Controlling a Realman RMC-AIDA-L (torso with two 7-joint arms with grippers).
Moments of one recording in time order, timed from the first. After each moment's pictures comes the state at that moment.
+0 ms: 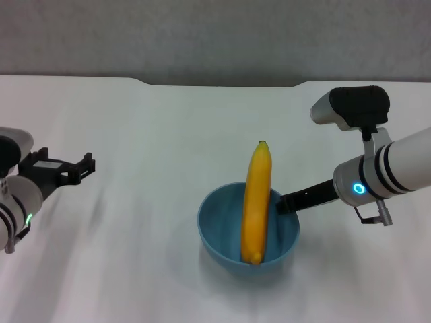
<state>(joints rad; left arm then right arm) -0.28 -2.04 -1.40 -0.95 0.75 0.04 2.07 0.83 2.01 -1.59 -0.56 1.02 0.86 -0.47</state>
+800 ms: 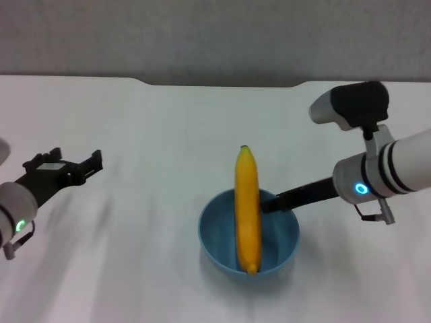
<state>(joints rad) -0.28 -2.03 -1.51 -0.81 0.67 -0.30 2.07 0.75 2.01 -1.60 -0.70 1.01 0.88 -0.53</state>
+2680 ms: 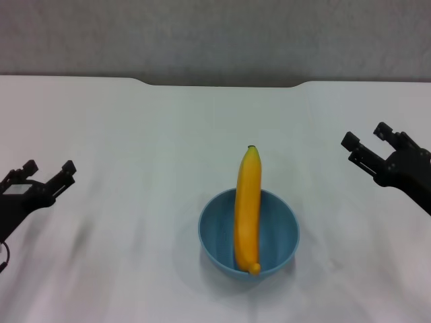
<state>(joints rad) -0.29 -2.05 -1.81 -0.38 0.57 -0.91 2.31 0.31 2.02 -1.57 -0.39 2.72 1.14 -2.33</state>
